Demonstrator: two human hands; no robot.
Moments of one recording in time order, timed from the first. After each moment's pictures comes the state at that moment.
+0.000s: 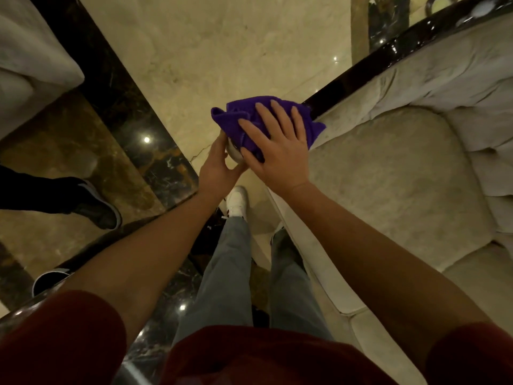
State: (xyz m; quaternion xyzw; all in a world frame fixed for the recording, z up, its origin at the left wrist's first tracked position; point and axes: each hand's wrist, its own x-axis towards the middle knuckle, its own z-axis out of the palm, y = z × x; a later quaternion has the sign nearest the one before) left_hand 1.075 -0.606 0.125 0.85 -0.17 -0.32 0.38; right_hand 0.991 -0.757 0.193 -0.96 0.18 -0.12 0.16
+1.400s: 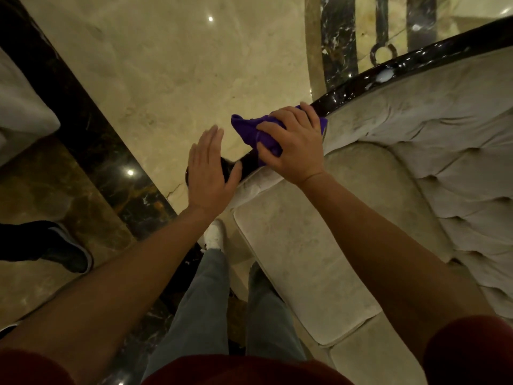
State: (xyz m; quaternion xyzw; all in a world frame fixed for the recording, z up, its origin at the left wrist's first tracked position) left_hand 1.077 -0.719 0.197 0.88 -0.36 -0.11 0.28; right_hand 0.984 -0.917 0.224 -0.96 0.18 -0.17 0.12
